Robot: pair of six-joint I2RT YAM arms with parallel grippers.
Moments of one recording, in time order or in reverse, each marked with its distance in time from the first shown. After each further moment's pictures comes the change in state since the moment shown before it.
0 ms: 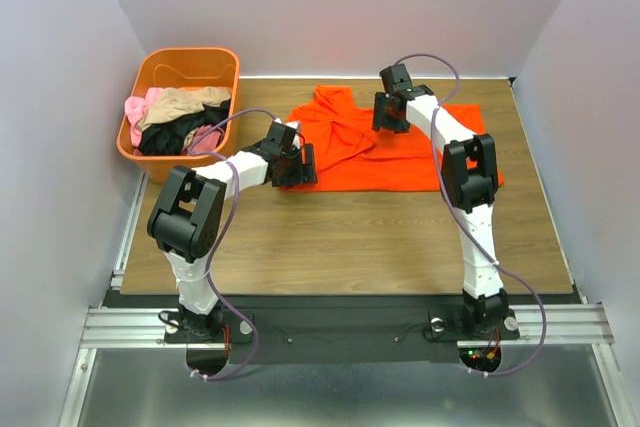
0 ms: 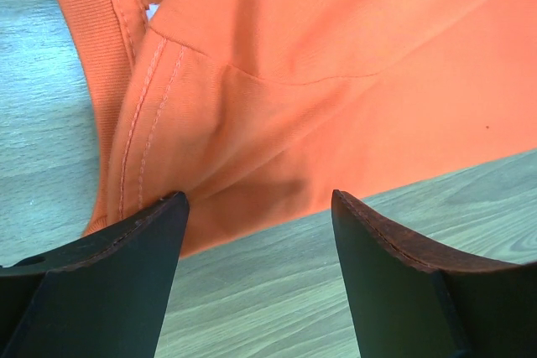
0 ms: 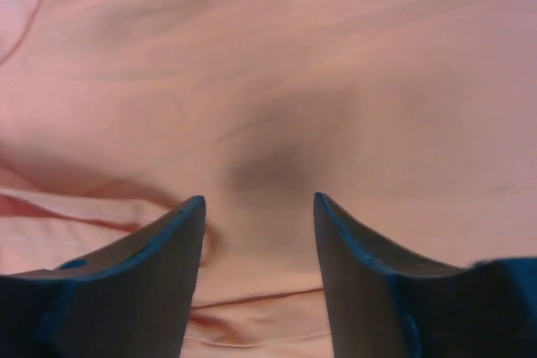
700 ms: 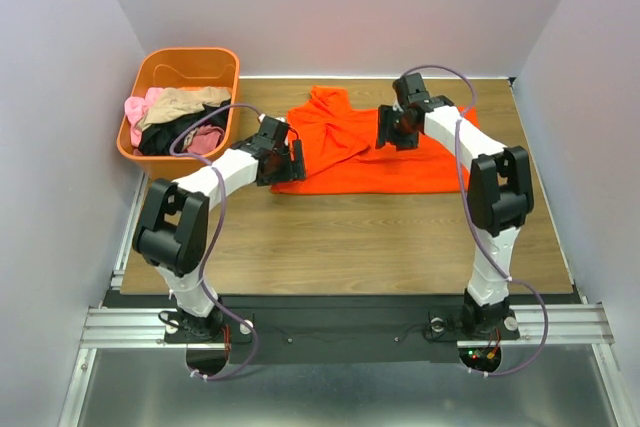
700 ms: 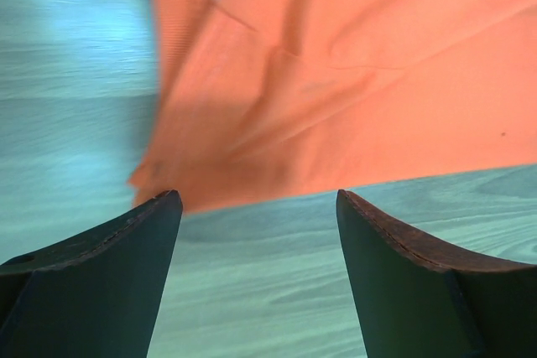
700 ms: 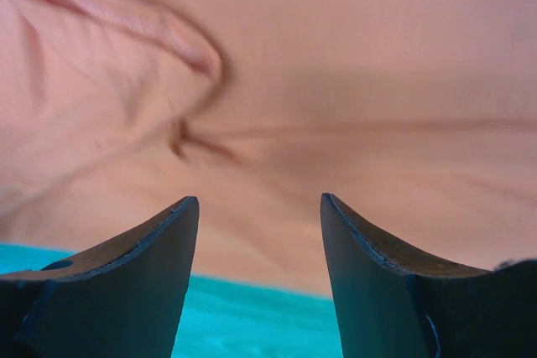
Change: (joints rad) left arm 0.011 -0.099 0.026 -0.187 -0.129 -0.024; right arm -0.009 -0.332 -0.377 0.027 -0.199 -0.008
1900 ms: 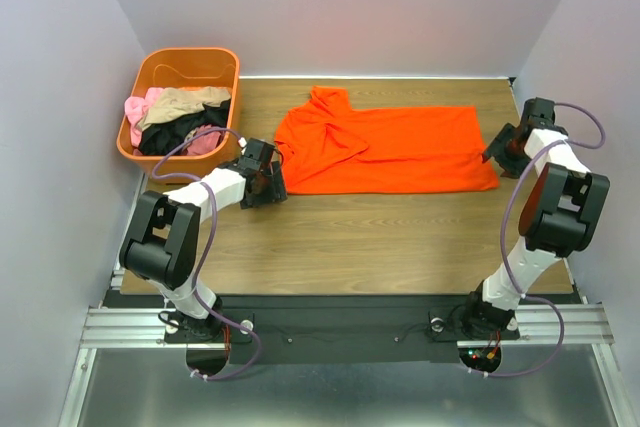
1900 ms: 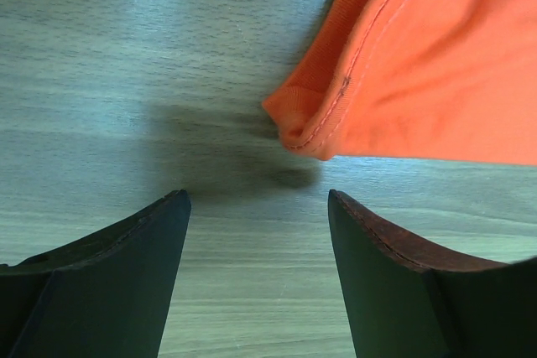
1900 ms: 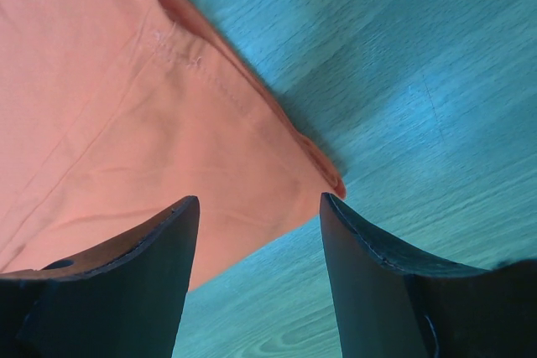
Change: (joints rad) left arm 0.055 -0.129 -0.238 0.030 -0.100 -0.048; right arm -0.636 -0.237 -0.378 0.069 0.024 0.035
